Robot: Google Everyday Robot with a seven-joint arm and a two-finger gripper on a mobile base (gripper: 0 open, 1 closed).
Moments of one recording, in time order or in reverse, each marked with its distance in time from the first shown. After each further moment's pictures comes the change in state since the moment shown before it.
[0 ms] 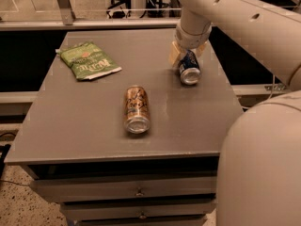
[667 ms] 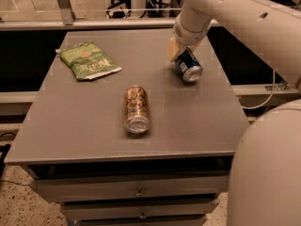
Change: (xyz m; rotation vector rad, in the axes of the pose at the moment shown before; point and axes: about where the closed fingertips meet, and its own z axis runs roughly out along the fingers) arm -0.015 0.007 -0.012 -0.034 -0.089 -0.074
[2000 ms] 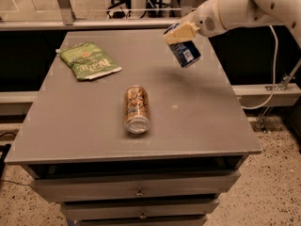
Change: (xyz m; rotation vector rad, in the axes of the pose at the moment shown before) arm -0.031 0.028 -0.084 -0.434 -0.636 -0.378
